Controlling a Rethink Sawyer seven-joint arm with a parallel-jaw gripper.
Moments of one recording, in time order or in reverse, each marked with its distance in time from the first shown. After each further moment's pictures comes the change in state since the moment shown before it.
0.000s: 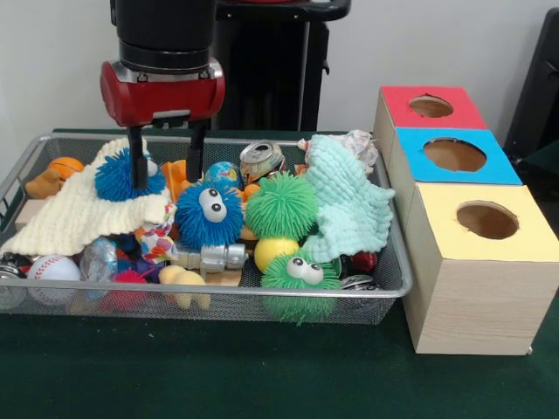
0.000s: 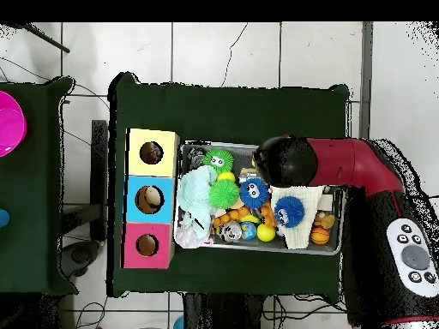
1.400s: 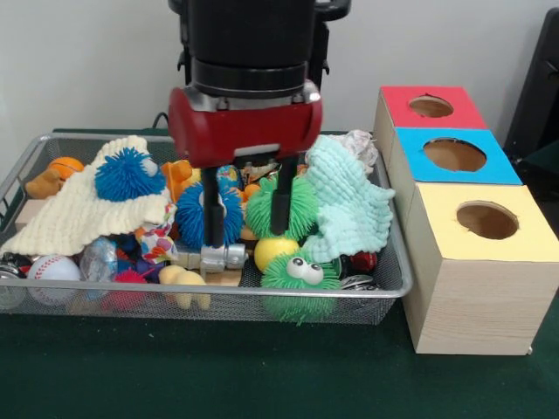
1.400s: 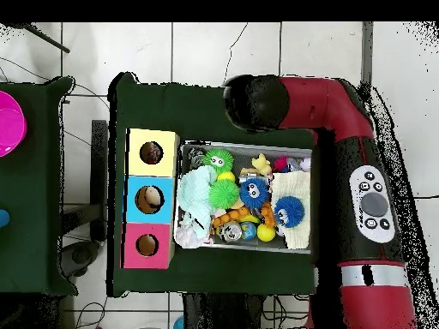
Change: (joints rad) arm 0.158 0.144 -0.002 -0.373 0.101 0.144 0.025
